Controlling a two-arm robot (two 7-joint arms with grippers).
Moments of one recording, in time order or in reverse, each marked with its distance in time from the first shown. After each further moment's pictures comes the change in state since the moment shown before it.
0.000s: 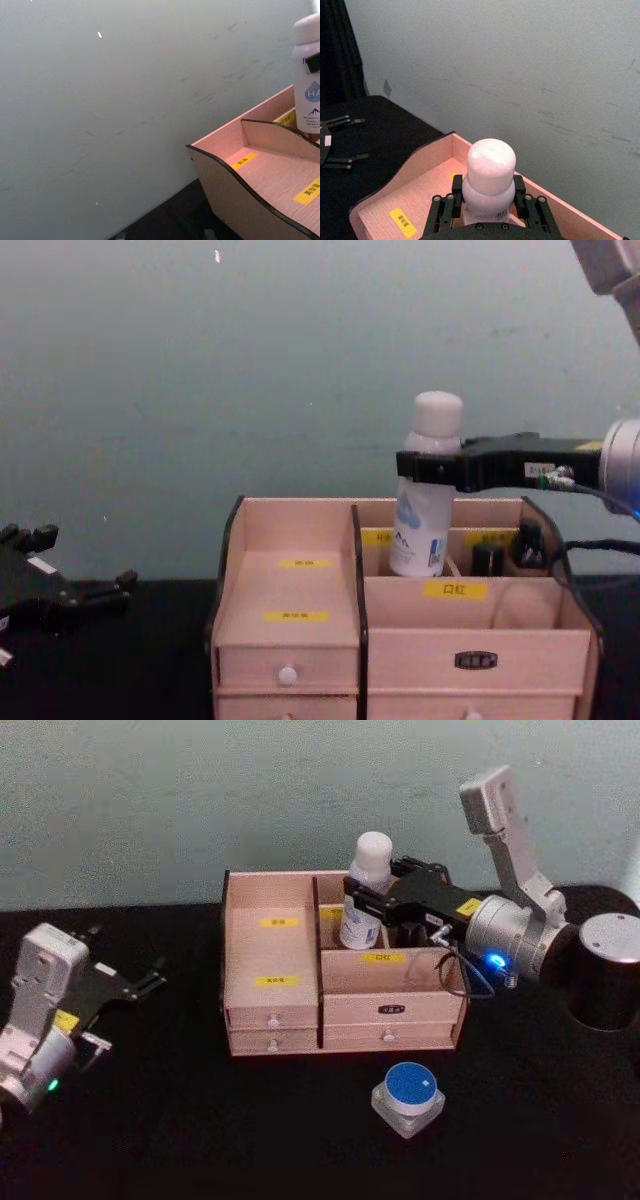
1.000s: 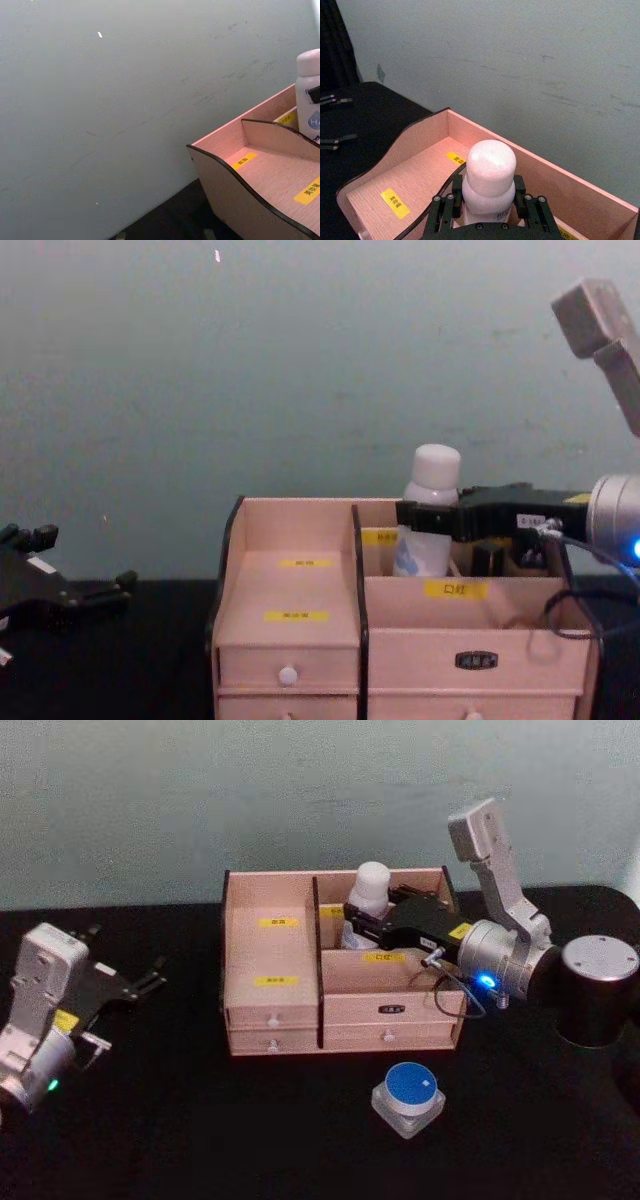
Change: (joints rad) left arm 0.000 0.000 0.000 0.000 0.000 0.000 0.000; right arm 0.001 -0.040 0.000 0.103 -0.026 -0.022 0.011
